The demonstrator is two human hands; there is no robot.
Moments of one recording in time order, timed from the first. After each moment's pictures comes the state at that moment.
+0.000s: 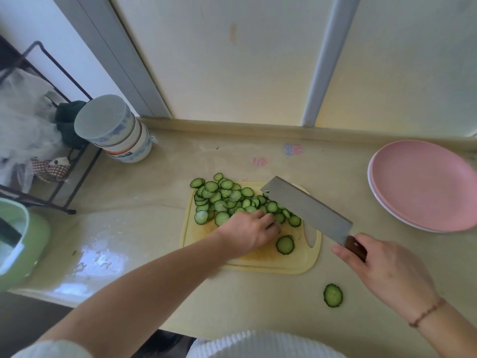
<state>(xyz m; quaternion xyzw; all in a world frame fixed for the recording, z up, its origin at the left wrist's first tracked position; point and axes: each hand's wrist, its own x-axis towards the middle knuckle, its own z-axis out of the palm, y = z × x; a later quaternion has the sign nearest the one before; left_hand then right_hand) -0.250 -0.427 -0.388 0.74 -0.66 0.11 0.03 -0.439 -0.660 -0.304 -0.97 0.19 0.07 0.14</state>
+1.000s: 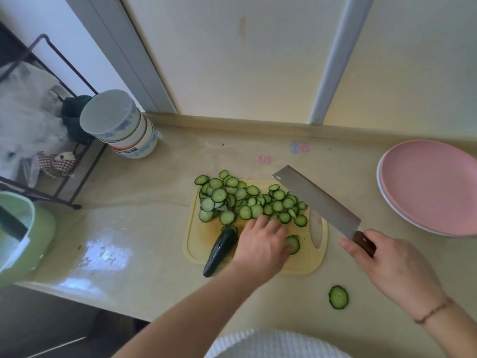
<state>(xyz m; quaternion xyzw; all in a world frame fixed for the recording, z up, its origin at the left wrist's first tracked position) -0.314 -0.443 -0.377 0.90 -0.43 -0.02 0.10 -0.431 -0.661 -0.307 -0.95 0.23 0.04 0.19</state>
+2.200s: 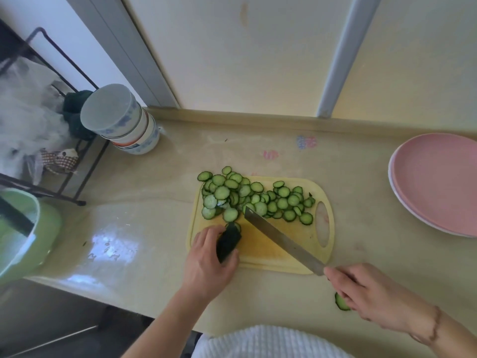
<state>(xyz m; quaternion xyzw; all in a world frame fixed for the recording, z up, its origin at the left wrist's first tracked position) -0.319 -0.343 -0.382 0.93 -0.17 -0.04 0.31 -0.434 -0.633 -0.311 -0.79 0.16 0.30 0.51</state>
